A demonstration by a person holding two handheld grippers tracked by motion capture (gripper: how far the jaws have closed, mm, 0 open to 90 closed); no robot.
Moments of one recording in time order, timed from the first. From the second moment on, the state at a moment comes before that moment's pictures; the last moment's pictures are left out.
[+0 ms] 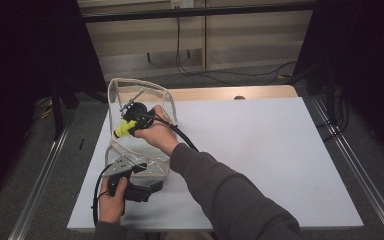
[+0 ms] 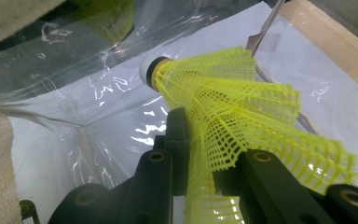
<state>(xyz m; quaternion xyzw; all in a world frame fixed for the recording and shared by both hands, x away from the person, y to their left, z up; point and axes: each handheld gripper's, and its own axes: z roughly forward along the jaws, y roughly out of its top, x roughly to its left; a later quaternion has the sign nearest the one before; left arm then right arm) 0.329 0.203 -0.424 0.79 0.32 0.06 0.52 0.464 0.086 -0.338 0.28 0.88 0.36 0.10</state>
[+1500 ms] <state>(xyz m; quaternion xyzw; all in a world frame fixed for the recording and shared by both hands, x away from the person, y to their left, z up) 0.328 0.206 -0.422 0.79 0.32 0.07 0.52 0.462 0.094 -0.355 0.29 0.90 0.33 0.05</state>
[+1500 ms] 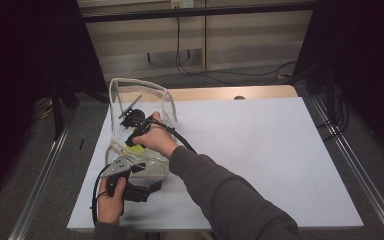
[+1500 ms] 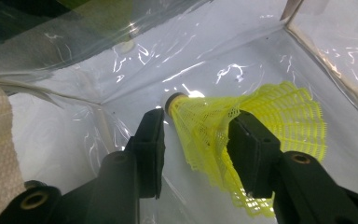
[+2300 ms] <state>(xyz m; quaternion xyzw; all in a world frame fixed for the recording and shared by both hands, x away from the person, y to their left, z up) 0.327 0.207 -0.421 0.79 0.32 0.07 0.52 0.457 0.085 -0.348 0.31 0.89 0.32 0.05</state>
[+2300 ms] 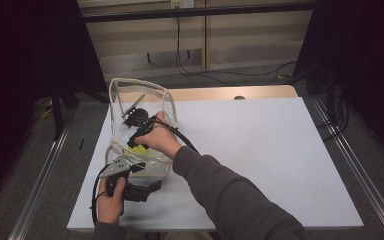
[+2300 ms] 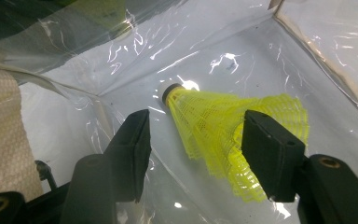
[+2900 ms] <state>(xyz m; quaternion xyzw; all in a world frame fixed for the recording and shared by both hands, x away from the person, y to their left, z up) 0.327 0.207 -0.420 0.79 0.32 0.07 0.52 0.447 0.074 -0.340 0.30 0.89 0.34 0.04</state>
